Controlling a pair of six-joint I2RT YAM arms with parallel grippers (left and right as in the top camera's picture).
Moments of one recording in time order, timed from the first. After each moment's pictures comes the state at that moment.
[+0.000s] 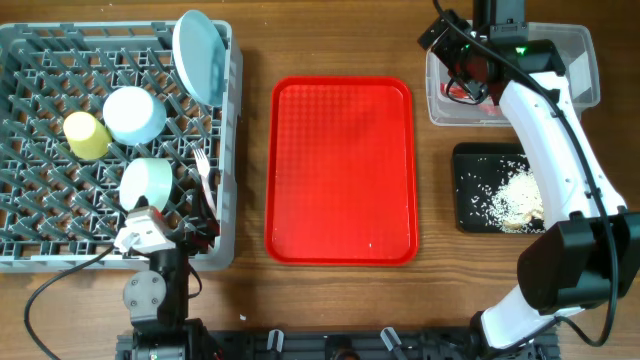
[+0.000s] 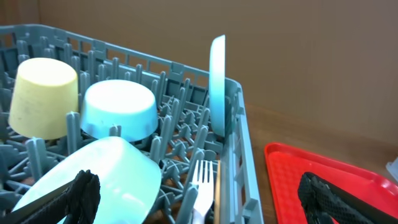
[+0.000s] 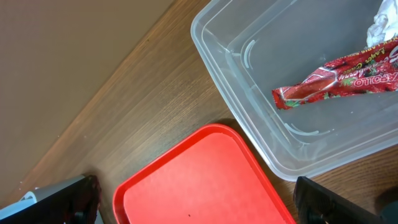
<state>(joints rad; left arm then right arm) 0.10 0.01 0.01 -0.07 -0.01 -0.27 0.11 1.80 1.64 -0.74 -0.02 0.83</state>
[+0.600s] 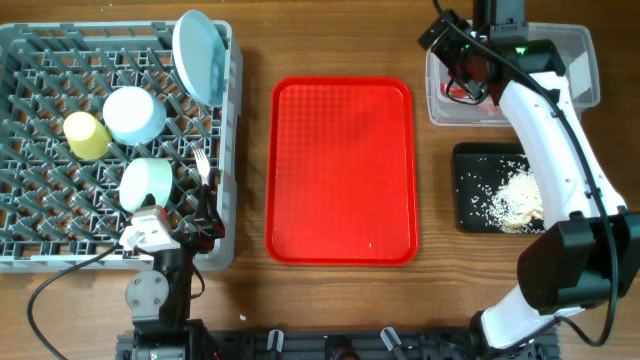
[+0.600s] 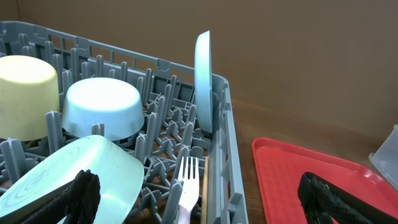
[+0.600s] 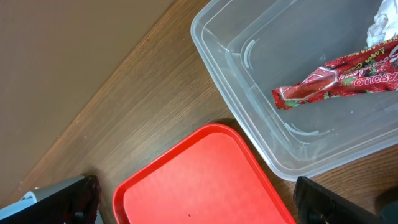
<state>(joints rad) 0.05 0.01 0.01 -0.07 0.00 -0.27 0.11 1.80 1.64 -0.74 -0.02 0.83</state>
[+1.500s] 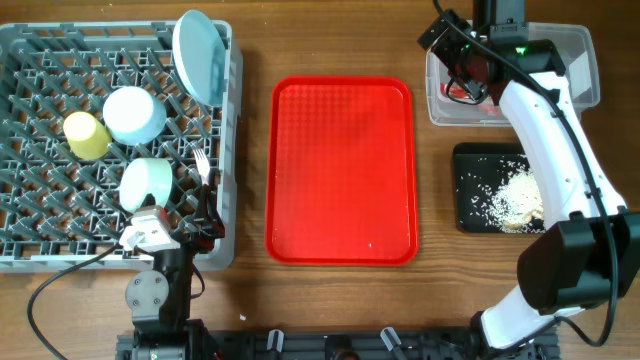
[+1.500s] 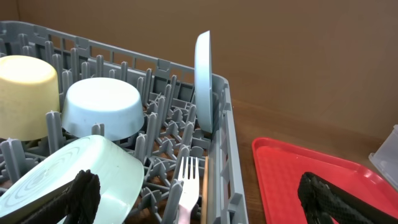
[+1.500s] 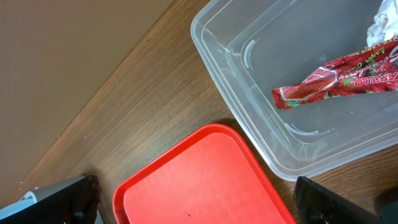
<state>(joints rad) 0.05 0.01 0.01 -0.07 0.00 -0.27 0.11 1.80 1.64 -0.74 -0.02 0.83</state>
